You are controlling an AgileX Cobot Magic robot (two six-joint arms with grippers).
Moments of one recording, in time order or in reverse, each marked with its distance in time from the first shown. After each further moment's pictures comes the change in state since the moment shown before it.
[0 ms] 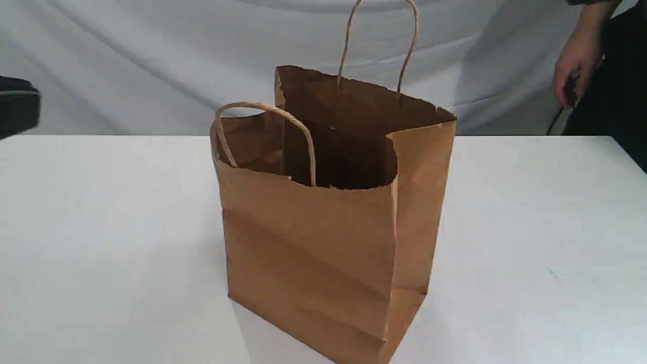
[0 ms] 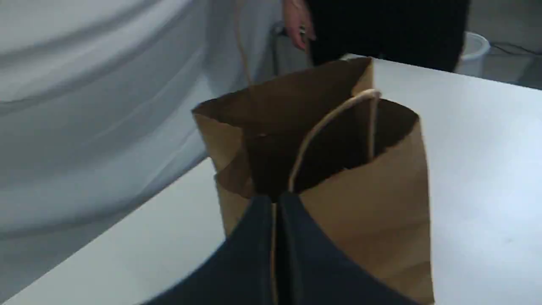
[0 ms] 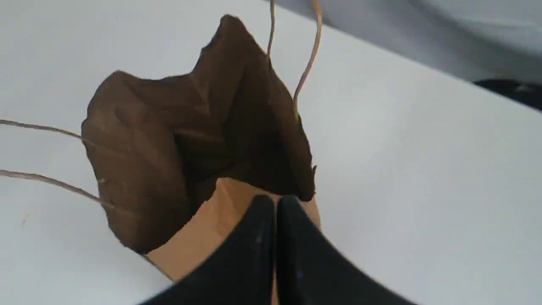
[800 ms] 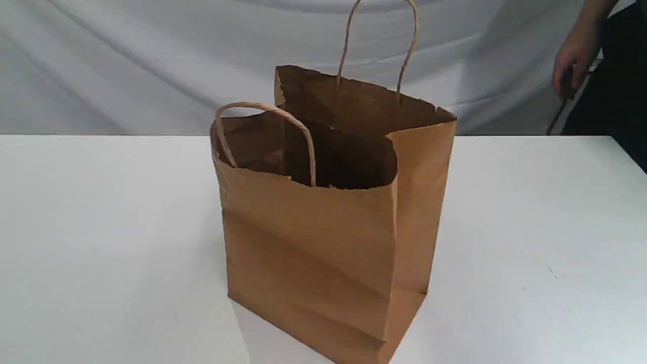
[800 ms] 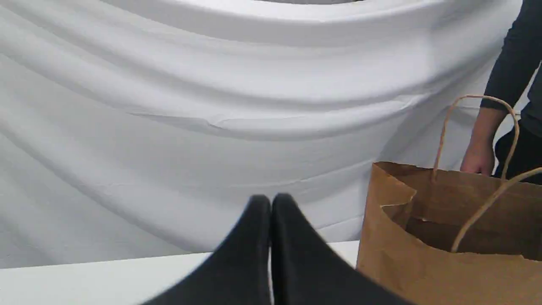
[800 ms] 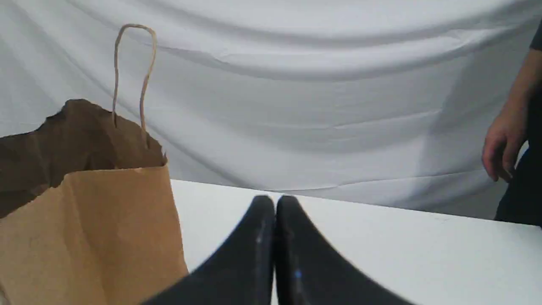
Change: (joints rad) left arm 0.000 -0.405 0.444 -0.190 -0.589 -0.133; right arm 0.000 -0.651 0.972 0.397 -0.850 -0.417
